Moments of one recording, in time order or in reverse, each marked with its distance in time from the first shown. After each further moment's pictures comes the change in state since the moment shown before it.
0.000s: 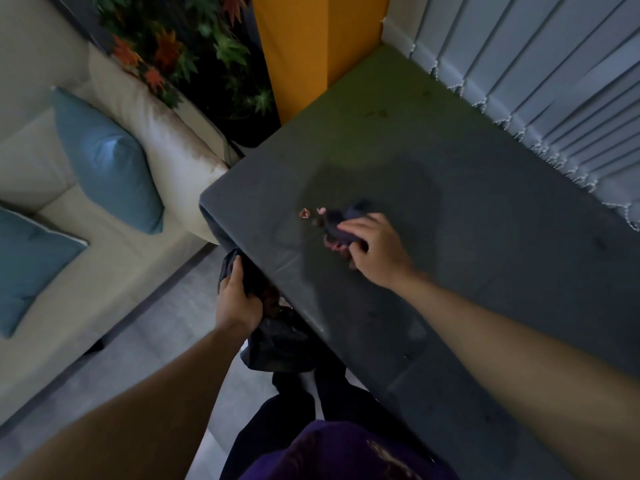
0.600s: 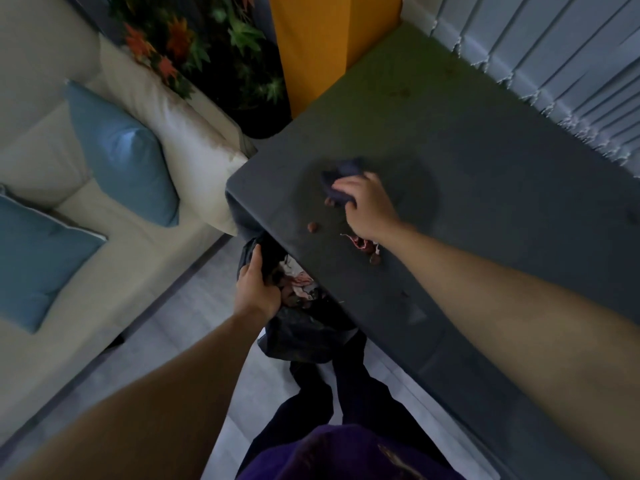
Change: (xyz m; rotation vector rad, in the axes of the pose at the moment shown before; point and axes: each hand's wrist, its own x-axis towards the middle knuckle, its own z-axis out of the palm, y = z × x) left_hand -0.004 -0.011 -0.023 0.038 -0.028 0.033; right_hand 0.060 -0.045 0.035 -0.039 -0.090 0.120
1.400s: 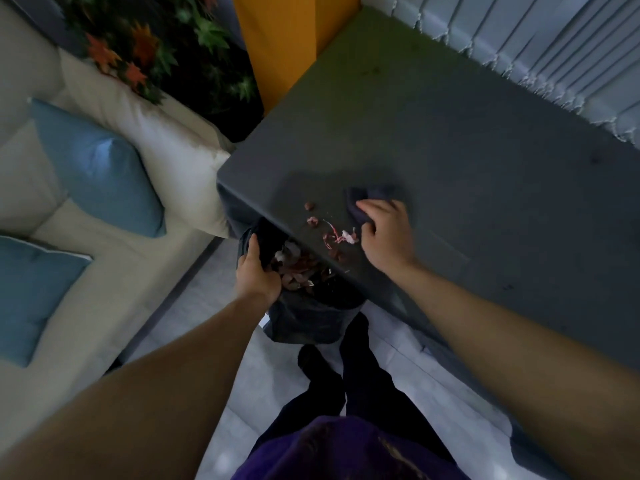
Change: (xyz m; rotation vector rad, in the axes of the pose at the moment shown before) left_hand 0.003 -0.020 -0.010 0.023 -0.043 0.046; right_hand -0.116 -0.012 0.023 -0.057 0.291 0.262
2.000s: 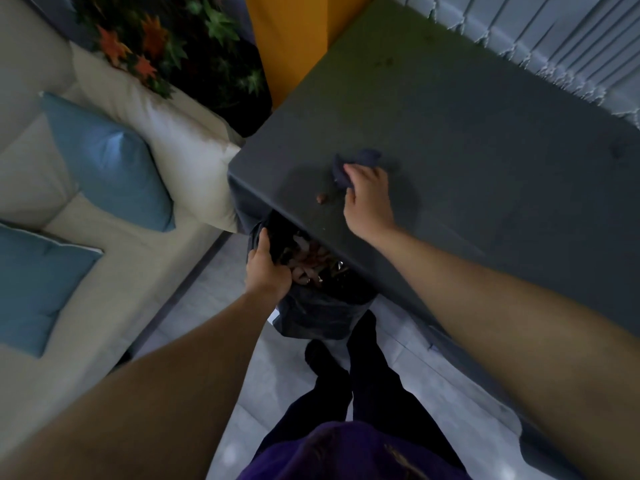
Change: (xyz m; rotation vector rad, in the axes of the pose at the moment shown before) left_hand 0.001 -0.007 -0.002 -0.019 -0.014 0.010; right_hand 0.039 -0.047 0.023 0.025 -0.090 0.019
